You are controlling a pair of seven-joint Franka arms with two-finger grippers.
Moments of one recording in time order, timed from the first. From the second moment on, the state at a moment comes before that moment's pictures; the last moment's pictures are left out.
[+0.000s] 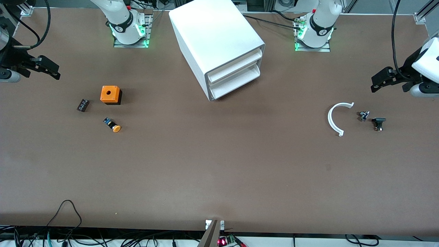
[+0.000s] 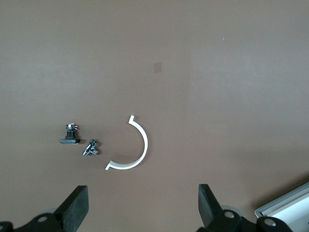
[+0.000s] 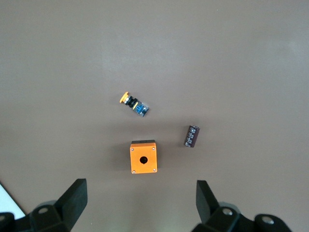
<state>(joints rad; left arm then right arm) -0.07 0.01 0.04 -1.59 0.02 1.60 -0.05 0.04 -0.13 -0.06 -1.81 -0.07 1.66 0.03</state>
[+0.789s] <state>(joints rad) -0.06 0.09 0.03 -1.59 -0.12 1.60 -0.05 0.04 -0.13 -0.06 -1.81 -0.07 1.66 0.03</state>
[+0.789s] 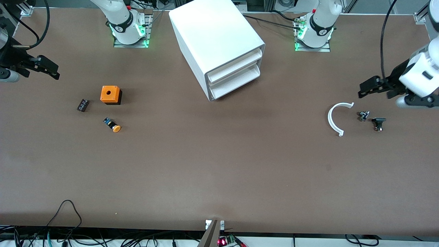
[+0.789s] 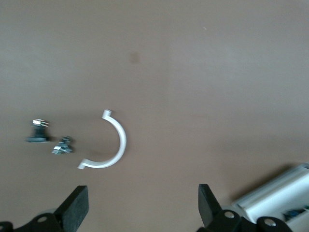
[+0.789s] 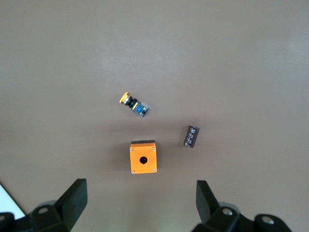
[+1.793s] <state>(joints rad) -0.11 0.40 -0.07 -1.85 -0.65 1.65 0.14 0.04 -0.13 -0.06 -1.81 -0.07 1.67 0.03</state>
